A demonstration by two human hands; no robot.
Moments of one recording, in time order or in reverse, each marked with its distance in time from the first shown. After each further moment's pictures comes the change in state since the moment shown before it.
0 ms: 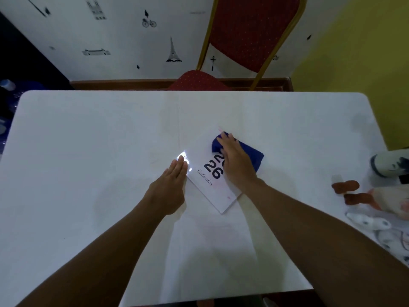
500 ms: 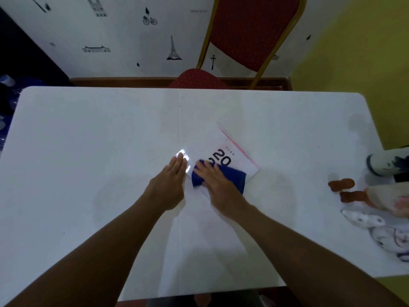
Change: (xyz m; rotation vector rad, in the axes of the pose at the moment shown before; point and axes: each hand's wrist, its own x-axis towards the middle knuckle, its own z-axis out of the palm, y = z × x) left_hand 0.001 0.002 0.000 0.017 -0.026 -0.022; right_hand -0.074 -0.006 0.031 -0.083 -0.223 -0.367
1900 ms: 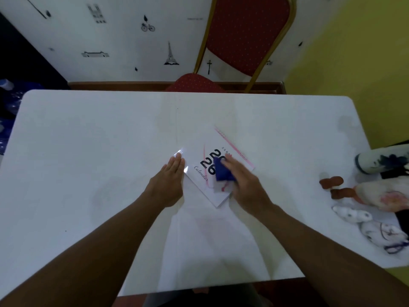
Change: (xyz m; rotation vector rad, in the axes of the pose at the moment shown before) left_hand -0.002 0.003 -0.002 0.043 0.015 0.003; right_hand -0.032 0.005 -0.071 0.074 0.174 0.143
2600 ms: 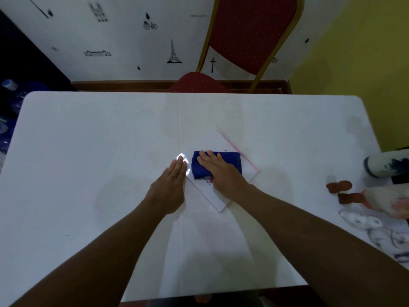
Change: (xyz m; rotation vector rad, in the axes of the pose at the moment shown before) left_hand 0.003 -0.008 0.013 -0.015 0.028 0.001; right_hand 0.070 0.003 0.051 -0.227 -0.370 -0.073
